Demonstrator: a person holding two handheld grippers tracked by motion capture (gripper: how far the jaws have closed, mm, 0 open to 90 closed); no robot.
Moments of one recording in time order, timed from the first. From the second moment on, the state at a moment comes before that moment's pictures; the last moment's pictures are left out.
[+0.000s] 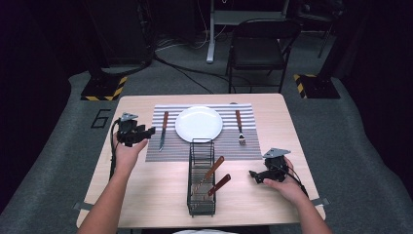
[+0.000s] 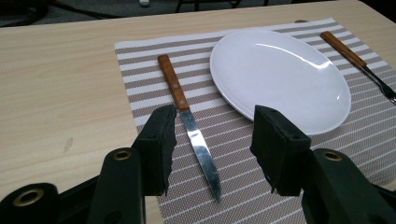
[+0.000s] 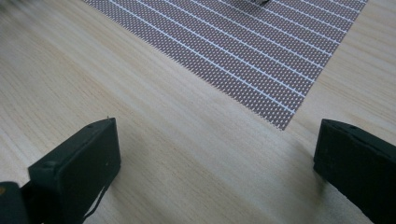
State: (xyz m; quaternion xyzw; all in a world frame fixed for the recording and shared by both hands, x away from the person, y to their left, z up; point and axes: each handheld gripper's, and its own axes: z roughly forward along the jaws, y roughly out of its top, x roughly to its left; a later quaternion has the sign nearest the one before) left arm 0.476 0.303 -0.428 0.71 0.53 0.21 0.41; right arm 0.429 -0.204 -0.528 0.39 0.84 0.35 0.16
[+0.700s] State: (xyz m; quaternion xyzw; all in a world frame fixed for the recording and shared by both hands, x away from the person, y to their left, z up) left arm 0.432 0.325 -0.451 0.74 0.52 0.21 0.37; right arm 0.429 -0.204 -0.528 0.39 0.84 0.35 0.16
